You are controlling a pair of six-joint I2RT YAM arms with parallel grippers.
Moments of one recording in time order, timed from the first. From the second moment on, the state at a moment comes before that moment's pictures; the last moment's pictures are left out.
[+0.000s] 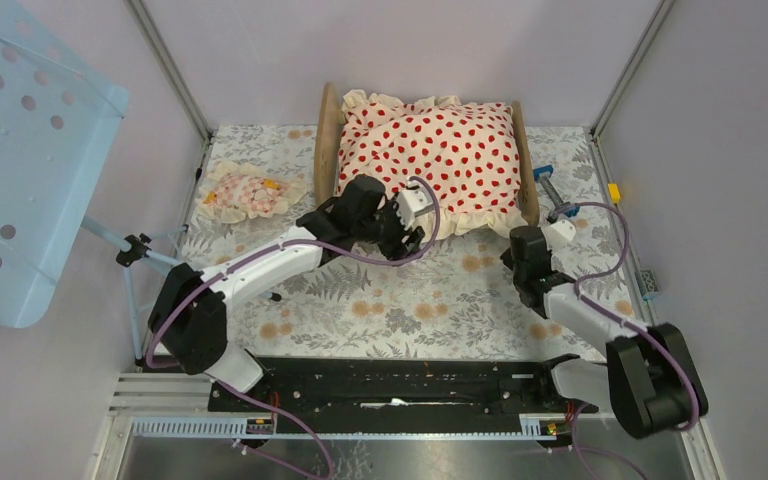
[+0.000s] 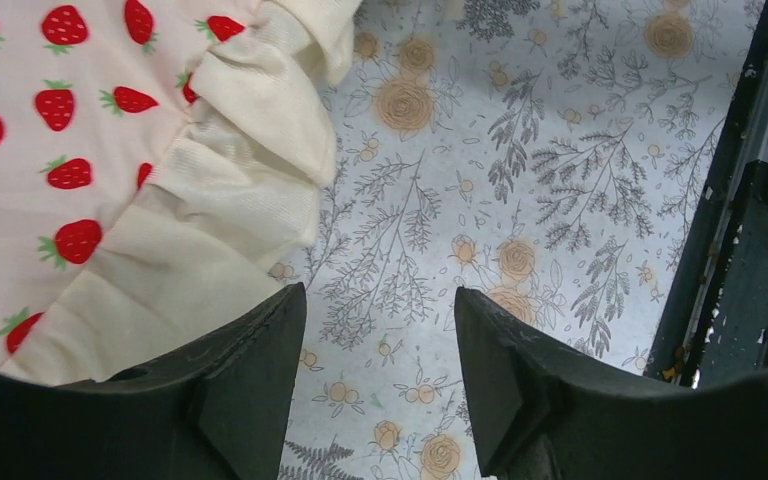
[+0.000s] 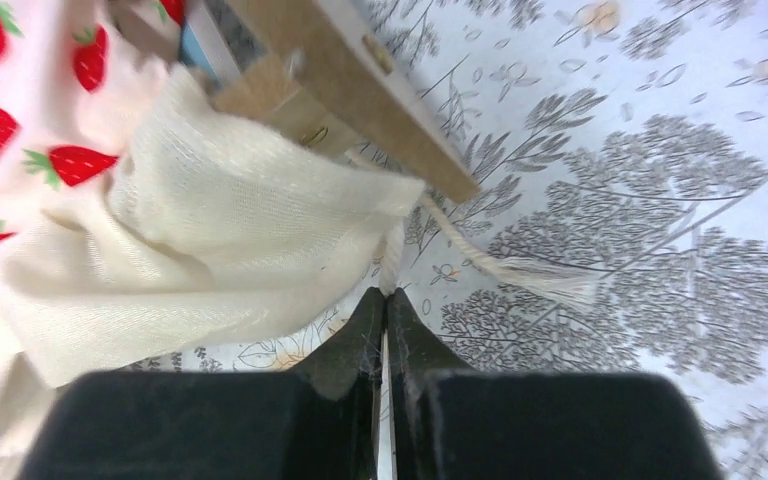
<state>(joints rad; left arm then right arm) -0.75 1.53 1.15 -0.23 0.41 0.21 0.30 1.23 0.44 0.13 0.49 0.80</state>
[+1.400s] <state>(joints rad) -0.72 1.48 1.12 -0.27 0.37 0.24 0.07 1.35 0.62 -0.13 0.30 0.41</state>
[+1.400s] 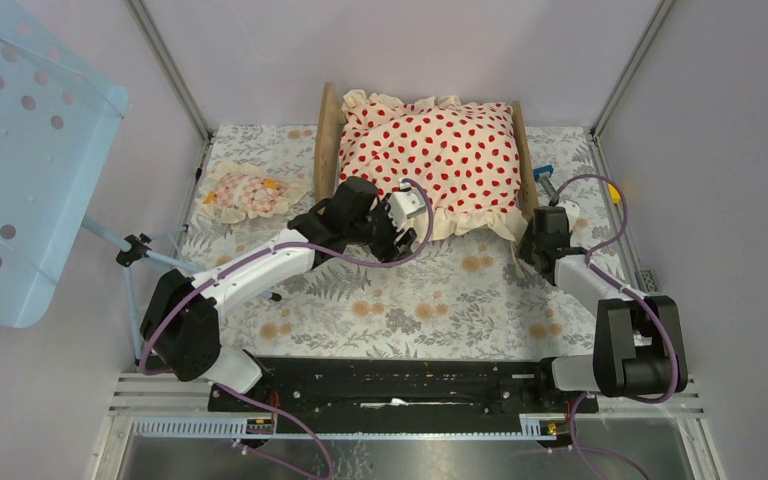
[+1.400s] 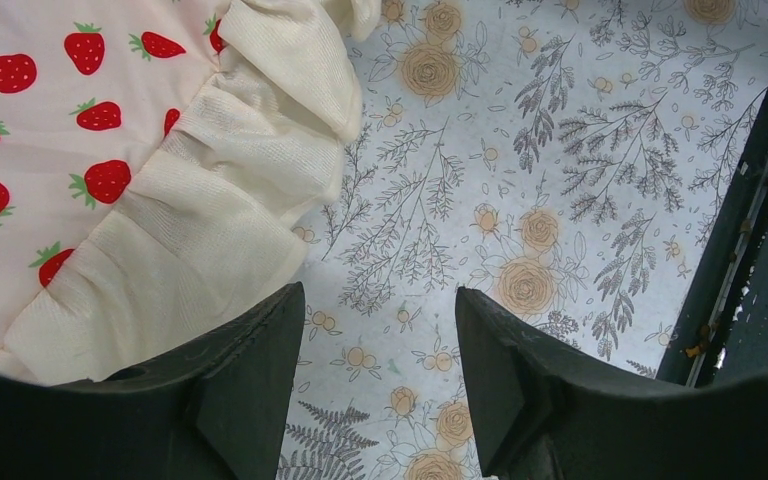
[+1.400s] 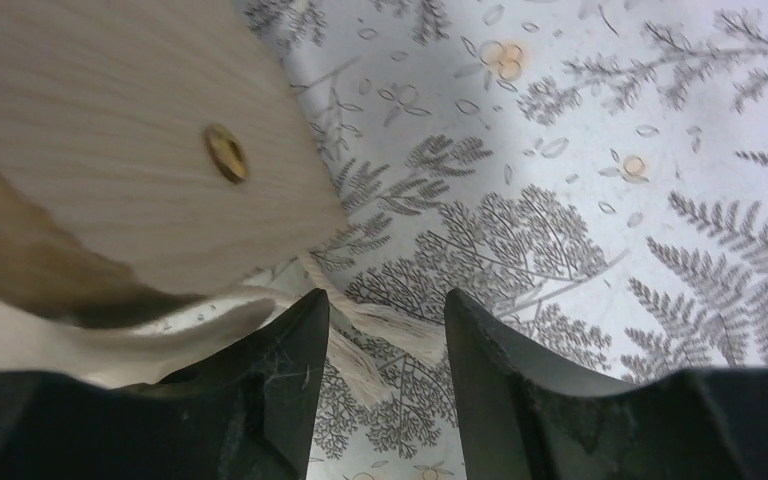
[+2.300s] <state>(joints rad) -0.71 1.48 1.12 -0.28 0.37 0.26 0.04 1.40 0.62 -0.14 0.14 0.51</state>
